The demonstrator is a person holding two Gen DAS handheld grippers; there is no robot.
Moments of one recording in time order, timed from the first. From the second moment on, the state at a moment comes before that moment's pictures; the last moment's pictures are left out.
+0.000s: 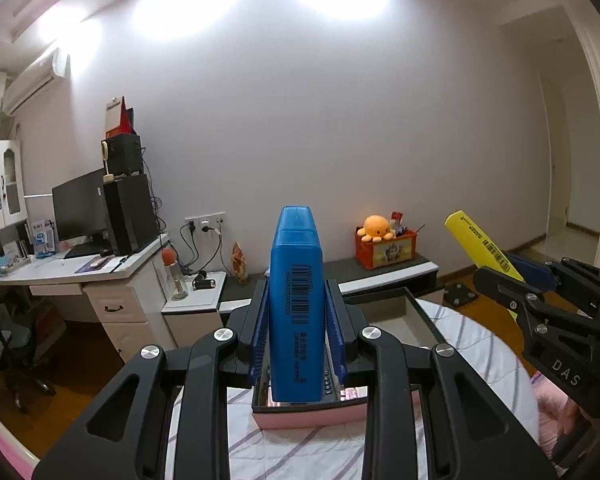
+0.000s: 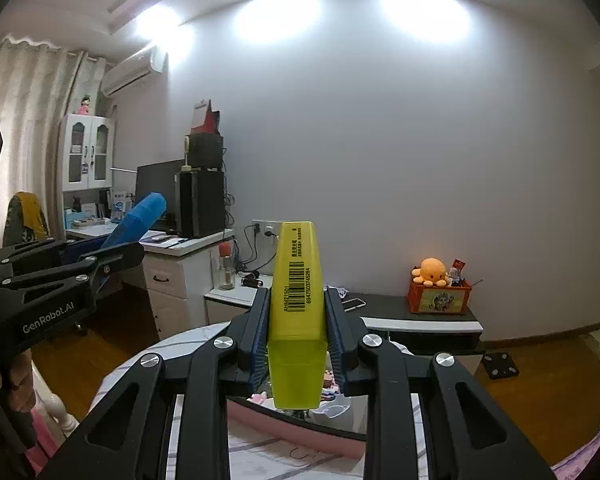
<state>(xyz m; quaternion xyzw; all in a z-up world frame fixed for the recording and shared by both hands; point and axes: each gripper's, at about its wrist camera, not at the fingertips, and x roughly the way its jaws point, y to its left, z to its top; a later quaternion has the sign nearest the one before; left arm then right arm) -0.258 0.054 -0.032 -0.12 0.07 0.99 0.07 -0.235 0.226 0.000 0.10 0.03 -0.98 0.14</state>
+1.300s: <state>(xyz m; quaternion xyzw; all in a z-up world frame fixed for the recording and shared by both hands) -0.447 0.097 -0.186 -0.33 0.09 0.94 0.07 -0.393 0.219 -0.134 0.31 0.03 -0.94 0.13</state>
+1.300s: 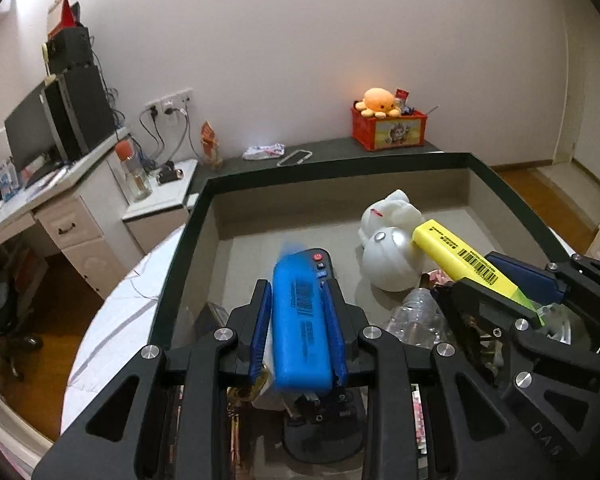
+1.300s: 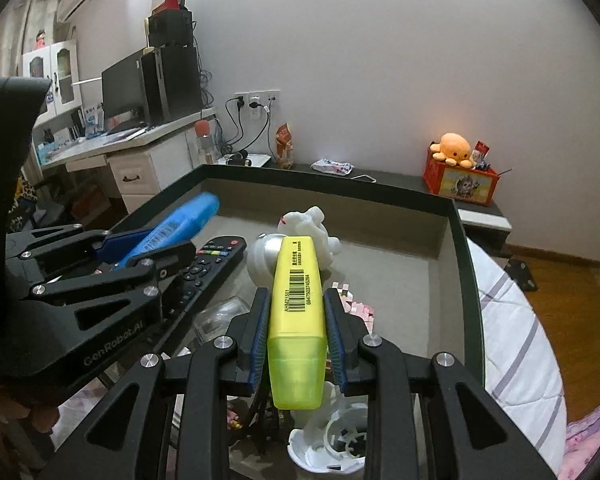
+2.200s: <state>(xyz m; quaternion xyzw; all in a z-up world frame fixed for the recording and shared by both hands) -0.453 0.092 -0.194 -0.34 0.12 0.93 0.01 -0.402 0.227 -0.141 0.32 0.02 -0.94 0.09</state>
